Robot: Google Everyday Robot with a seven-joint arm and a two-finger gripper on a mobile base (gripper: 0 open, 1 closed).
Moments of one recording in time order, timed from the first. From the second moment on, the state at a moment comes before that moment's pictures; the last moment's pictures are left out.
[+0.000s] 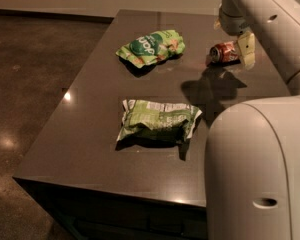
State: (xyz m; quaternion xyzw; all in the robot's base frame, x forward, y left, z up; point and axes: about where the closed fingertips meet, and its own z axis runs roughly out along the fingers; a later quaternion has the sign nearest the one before) arm 0.739 -0.270 0.895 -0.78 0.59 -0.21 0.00
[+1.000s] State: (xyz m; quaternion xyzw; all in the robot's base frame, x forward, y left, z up) arm 0.760 -0.268 0.863 -0.80 0.55 -0.21 -0.06
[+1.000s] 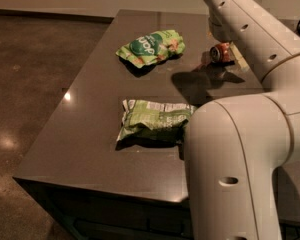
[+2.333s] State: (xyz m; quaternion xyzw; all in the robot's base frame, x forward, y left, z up) arm 0.754 -0.229 0.903 -0.80 0.57 -0.19 0.02
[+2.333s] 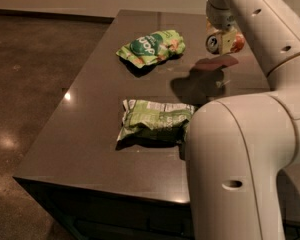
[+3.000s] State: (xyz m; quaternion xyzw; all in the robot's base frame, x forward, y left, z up) arm 0.680 -0.170 0.952 -0.81 0.56 -0.11 0.12
